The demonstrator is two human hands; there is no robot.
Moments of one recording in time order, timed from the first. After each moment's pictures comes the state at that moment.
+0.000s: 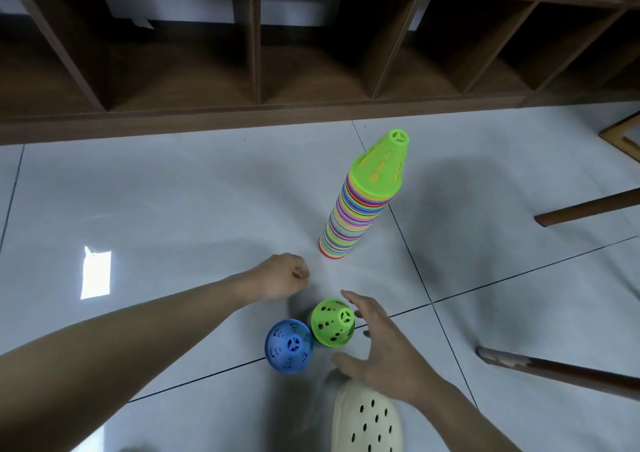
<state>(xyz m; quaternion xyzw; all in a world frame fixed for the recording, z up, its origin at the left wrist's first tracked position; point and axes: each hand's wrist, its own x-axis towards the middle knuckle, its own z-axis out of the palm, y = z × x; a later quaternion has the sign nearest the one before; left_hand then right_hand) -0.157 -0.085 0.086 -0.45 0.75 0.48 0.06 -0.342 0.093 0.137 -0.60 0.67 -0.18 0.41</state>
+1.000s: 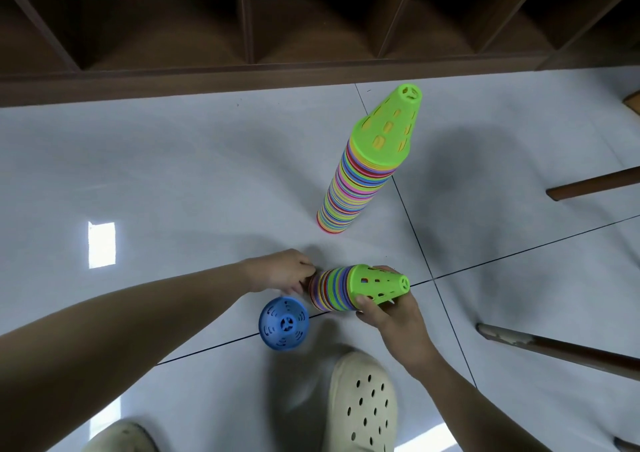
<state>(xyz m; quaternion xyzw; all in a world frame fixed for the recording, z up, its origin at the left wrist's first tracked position) -0.175 -0.068 0.056 -0.45 0.60 0.64 0.14 -0.364 0.095 0.096 -0.31 0.69 -0.42 0.51</state>
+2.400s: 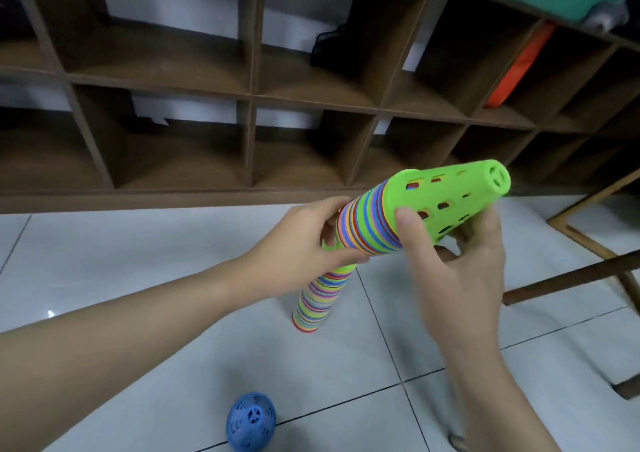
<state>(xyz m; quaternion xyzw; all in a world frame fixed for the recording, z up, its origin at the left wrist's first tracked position) -0.203 -0.094 0.324 -0.30 0.79 0.40 -0.36 -0.342 0.016 0.380 -0.48 0.60 -0.62 0.12</state>
